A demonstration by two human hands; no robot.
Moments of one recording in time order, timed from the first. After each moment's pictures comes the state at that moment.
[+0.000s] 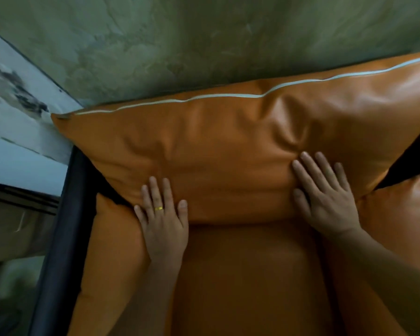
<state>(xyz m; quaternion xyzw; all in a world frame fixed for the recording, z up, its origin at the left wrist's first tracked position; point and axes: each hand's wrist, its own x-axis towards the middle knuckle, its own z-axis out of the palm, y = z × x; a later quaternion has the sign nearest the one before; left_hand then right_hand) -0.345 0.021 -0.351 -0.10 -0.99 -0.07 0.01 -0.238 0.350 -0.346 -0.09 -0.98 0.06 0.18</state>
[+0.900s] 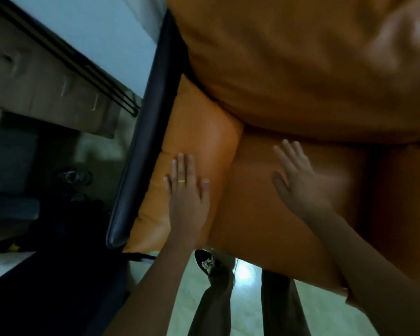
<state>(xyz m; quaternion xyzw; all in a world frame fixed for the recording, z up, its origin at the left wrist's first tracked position) -0.173 -0.116 -0.287 0.02 -0.99 -0.10 -0.13 -0.167 0.145 -0.302 -0.03 -0.94 0.30 -0.14</state>
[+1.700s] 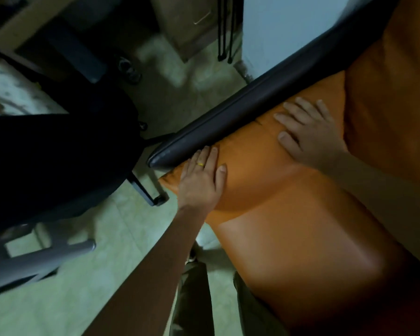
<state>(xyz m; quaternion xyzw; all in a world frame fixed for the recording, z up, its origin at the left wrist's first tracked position) -0.118 -0.196 -0.300 0.27 -0.94 -0.15 -0.10 -0.349 -0.011 -0.314 0.45 -0.89 0.06 -0.08</state>
